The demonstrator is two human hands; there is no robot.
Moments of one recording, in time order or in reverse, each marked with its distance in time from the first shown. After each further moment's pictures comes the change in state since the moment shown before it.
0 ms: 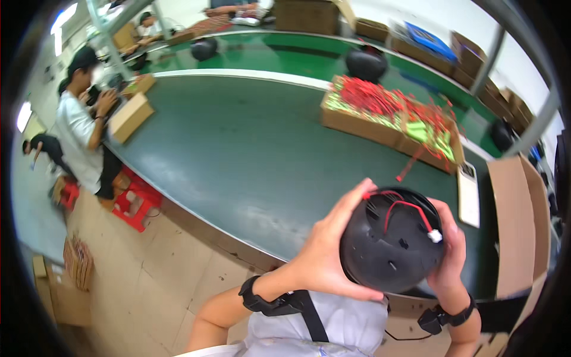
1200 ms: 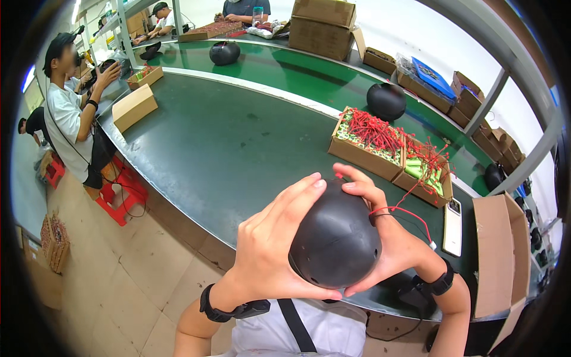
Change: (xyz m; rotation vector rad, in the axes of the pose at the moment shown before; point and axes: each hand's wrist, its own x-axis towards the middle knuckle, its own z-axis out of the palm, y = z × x) left_hand -0.006 0.051 -0.073 0.680 0.354 0.241; right_hand 0.102 -0.018 0.083 -0.438 -0.869 -0.576
